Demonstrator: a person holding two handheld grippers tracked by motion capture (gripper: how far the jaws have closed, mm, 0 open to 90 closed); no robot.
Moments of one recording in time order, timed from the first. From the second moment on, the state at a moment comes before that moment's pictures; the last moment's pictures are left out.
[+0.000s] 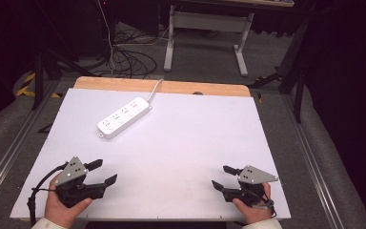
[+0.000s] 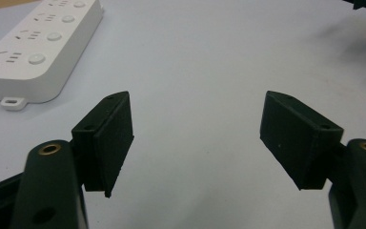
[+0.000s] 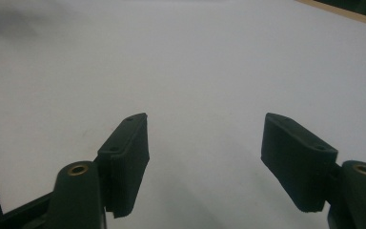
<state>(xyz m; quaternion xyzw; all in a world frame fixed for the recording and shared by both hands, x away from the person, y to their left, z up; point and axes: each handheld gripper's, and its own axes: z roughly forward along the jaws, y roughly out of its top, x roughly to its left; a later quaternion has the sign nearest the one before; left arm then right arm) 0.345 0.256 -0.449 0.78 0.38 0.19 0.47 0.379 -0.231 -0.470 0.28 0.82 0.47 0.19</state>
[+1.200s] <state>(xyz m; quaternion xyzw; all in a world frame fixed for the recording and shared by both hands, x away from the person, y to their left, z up) 0.398 0.247 -0.385 0.80 0.36 0.18 0.45 0.380 -0.233 -0.472 0.28 0.82 0.47 0.18</state>
